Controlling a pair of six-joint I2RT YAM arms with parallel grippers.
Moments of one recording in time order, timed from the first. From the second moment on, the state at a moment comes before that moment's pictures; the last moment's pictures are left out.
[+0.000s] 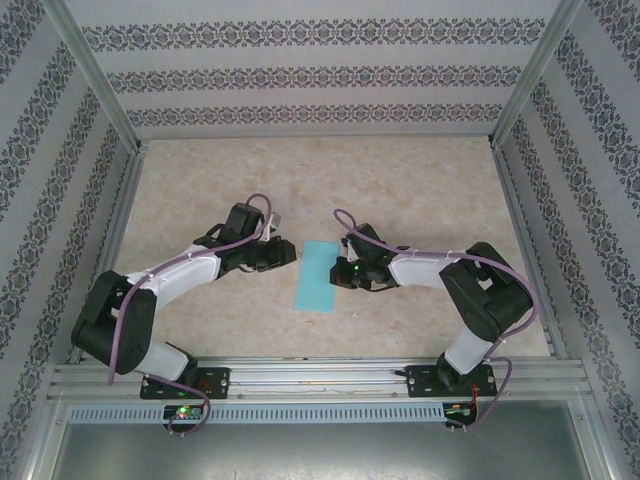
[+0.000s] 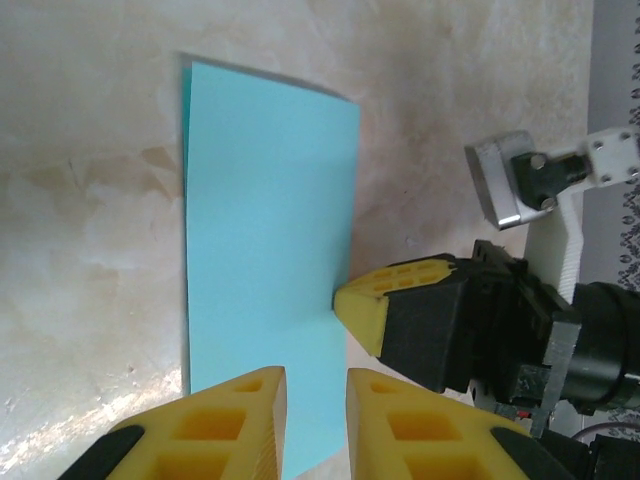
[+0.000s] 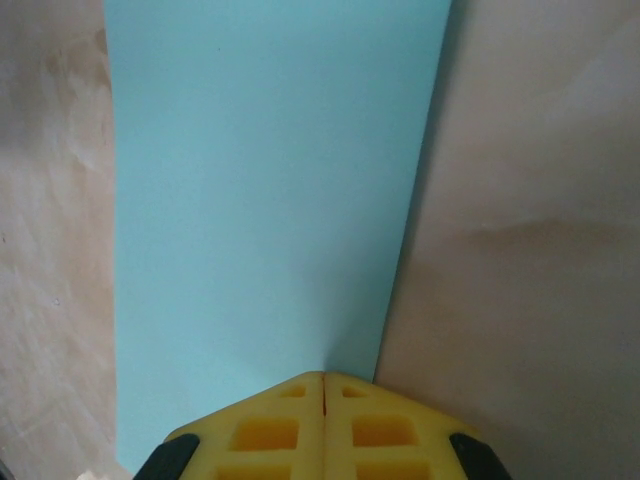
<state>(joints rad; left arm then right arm) -0.43 1.47 0.80 -0.21 0.51 -0.69 0.62 1.68 0.75 -0.08 -0.38 0.75</state>
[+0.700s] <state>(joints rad) -0.43 1.71 0.82 -0.24 0.63 -0.69 0.62 1.72 0.86 -0.23 -0.32 0.59</state>
